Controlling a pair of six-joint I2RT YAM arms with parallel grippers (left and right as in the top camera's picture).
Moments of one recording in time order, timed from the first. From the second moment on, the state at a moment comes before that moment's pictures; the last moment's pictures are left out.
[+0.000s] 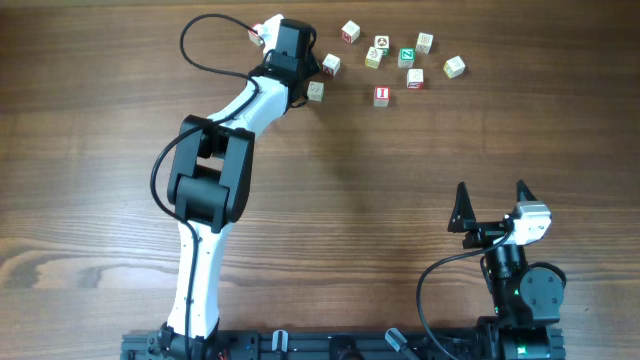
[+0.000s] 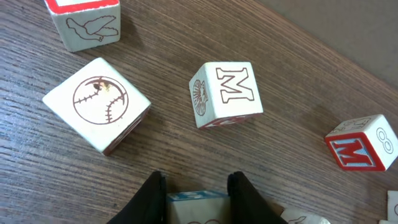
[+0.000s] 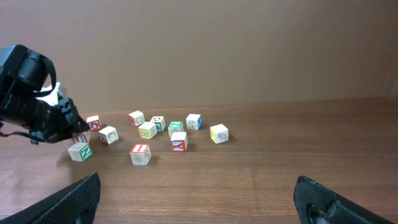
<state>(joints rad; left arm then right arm) -0.33 2.42 1.78 -0.14 -0.18 -0.70 0.02 0.01 0.01 0.00 -0.04 0.07</state>
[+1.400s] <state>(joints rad) -0.47 1.79 1.89 -0.91 -0.10 -0.42 0.02 0.01 0.01 0.00 -0.04 0.07</state>
